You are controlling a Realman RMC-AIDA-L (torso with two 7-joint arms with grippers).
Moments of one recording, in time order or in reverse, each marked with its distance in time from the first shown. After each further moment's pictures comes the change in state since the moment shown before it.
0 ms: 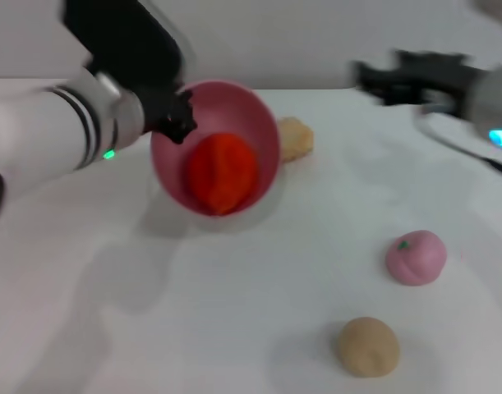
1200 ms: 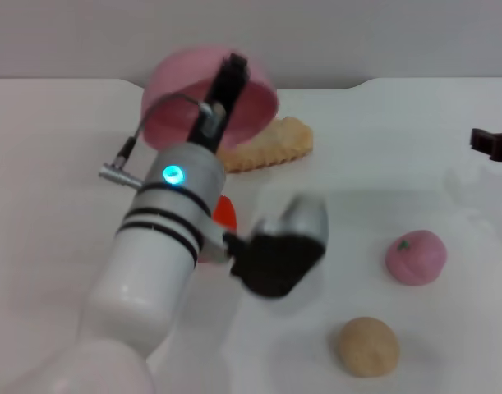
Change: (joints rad) left arm -0.004 -0.018 0.667 -0.266 1.551 -0.089 -0.451; right arm -0.089 -0.003 0.205 0.132 0.086 0.064 -0.063
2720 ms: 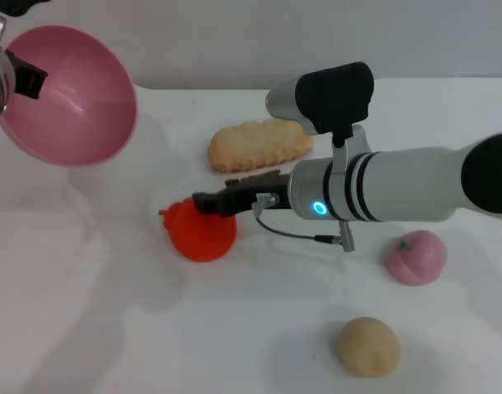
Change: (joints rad) left arm -0.036 0.015 -0.657 0.451 -0.974 -0.451 -0.184; right arm 0.638 0.011 -0.441 0.764 0.871 -0.299 -0.440
